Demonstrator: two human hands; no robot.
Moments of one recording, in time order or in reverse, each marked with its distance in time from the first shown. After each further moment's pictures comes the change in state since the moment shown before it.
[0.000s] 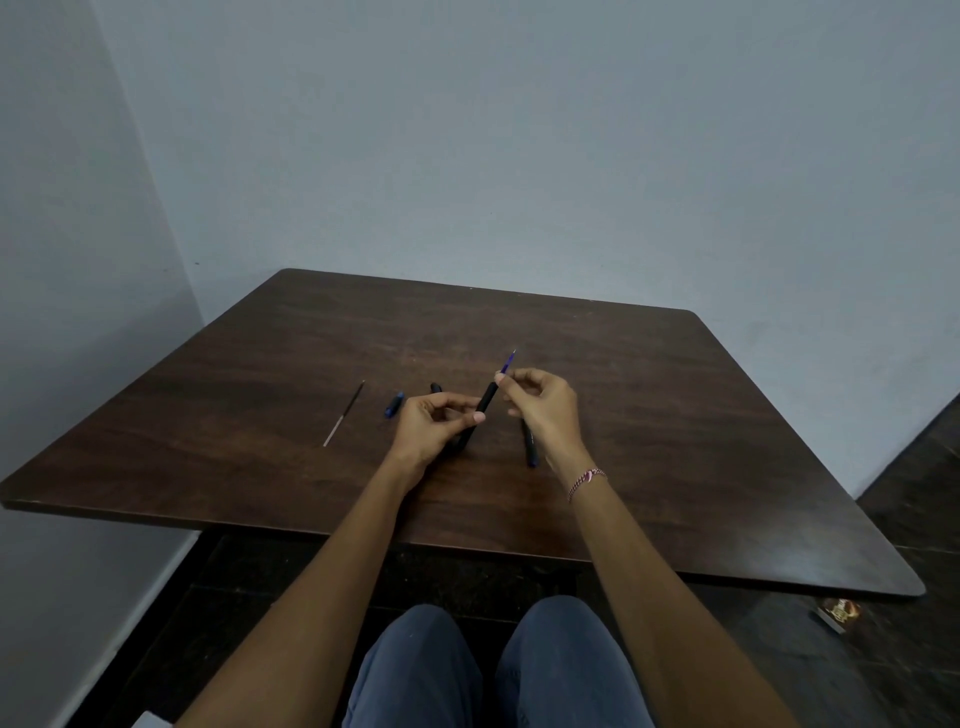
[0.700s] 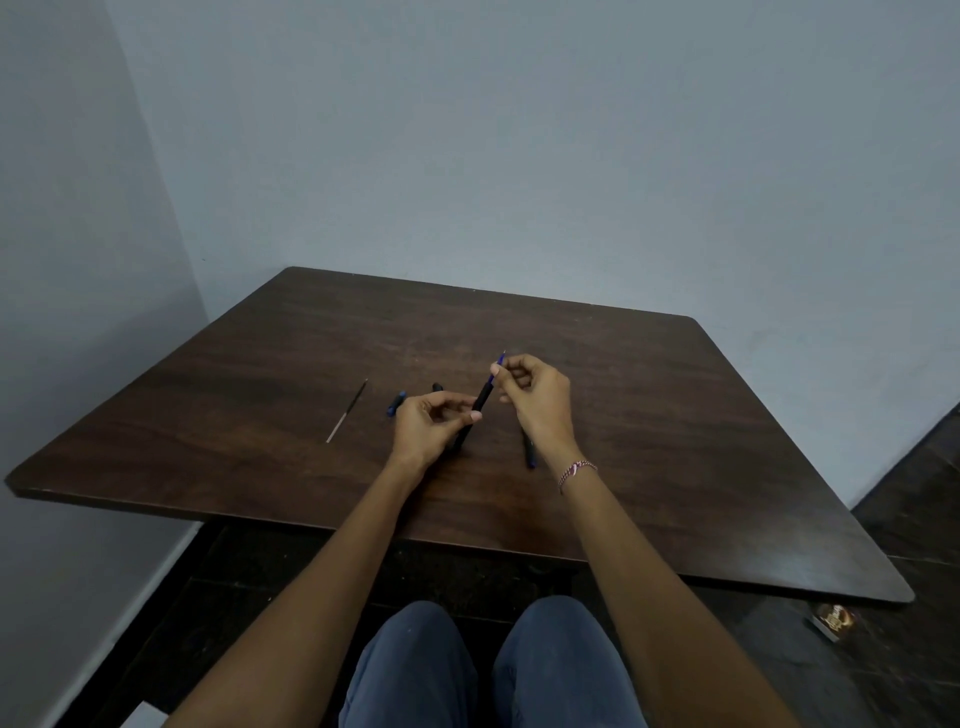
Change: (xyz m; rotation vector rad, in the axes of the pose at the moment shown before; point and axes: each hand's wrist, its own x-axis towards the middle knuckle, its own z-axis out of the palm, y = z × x) left_hand -0.006 0.004 0.003 0.066 0.108 0.081; right_hand 0.006 -0.009 0.005 -0.105 -0.019 -0.176
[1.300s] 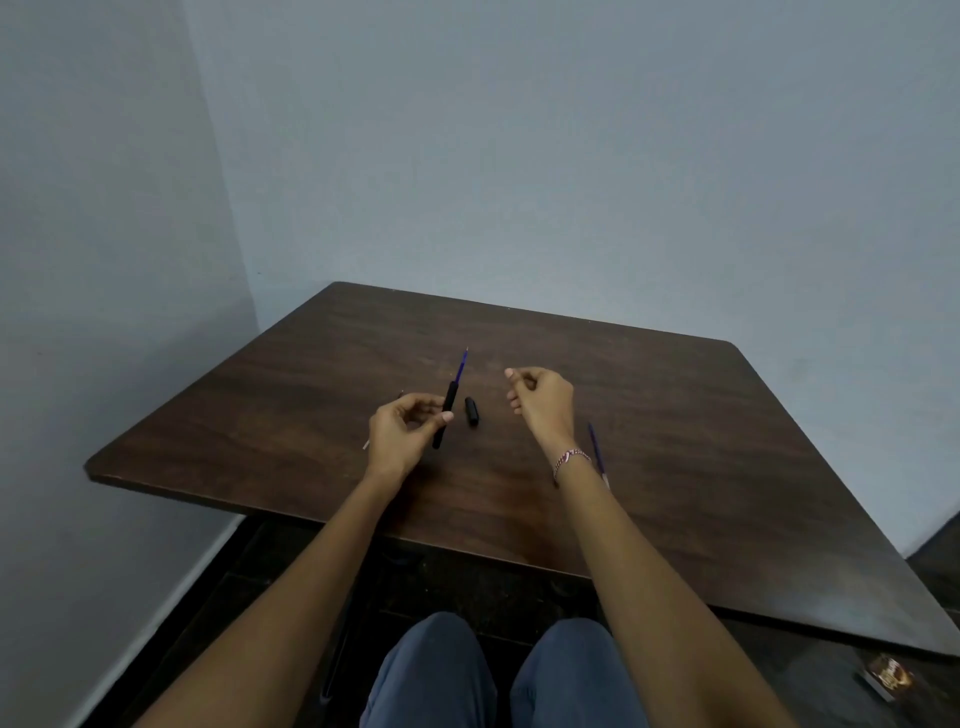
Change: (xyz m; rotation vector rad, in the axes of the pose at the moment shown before) left_hand -0.008 0.000 -0.056 0.090 0.243 0.043; right_hand 0.021 -0.008 0.031 -0.092 -0.023 0.140
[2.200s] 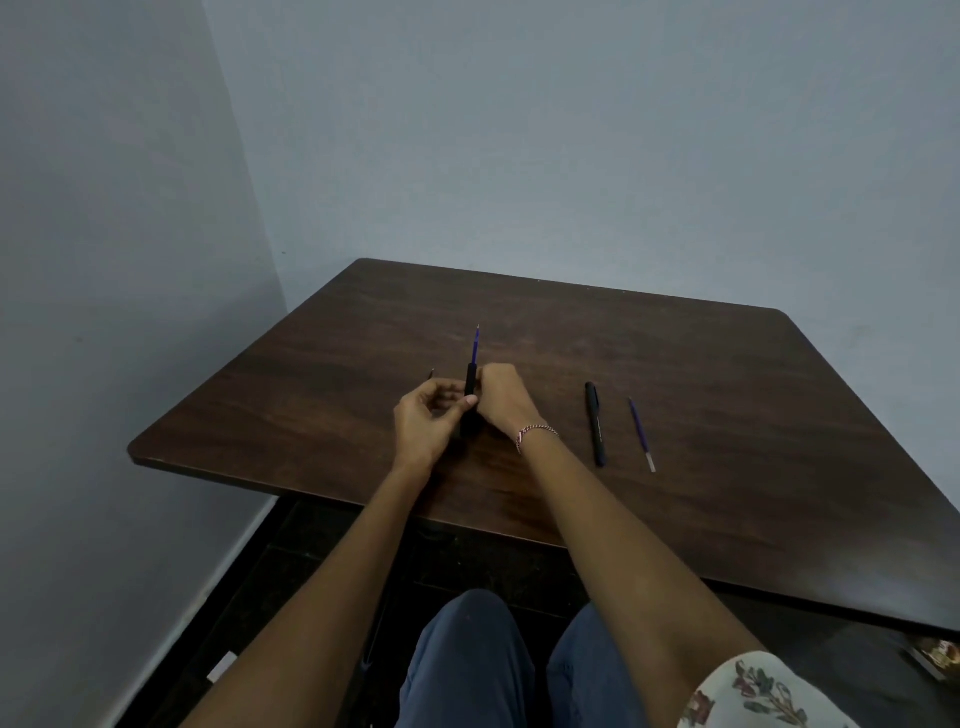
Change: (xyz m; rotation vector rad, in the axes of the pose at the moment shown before) left_hand -0.004 -0.015 -0.009 -0.045 -0.001 -0.045; right_hand 0.002 -0.003 0.083 -0.597 -0.399 -0.225
